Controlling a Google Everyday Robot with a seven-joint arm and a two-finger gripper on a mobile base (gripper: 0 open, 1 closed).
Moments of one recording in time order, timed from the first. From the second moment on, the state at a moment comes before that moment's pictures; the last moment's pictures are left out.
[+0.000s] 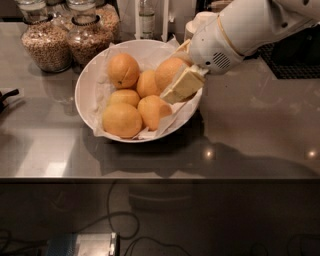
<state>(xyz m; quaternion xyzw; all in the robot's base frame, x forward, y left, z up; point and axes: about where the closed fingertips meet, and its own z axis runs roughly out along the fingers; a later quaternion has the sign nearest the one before) 0.527 -0.020 0.961 -0.64 0.67 0.17 0.33</state>
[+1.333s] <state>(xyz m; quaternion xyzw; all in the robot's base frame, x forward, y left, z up) 0.419 -0.039 1.031 -0.67 0.58 0.22 0.40</state>
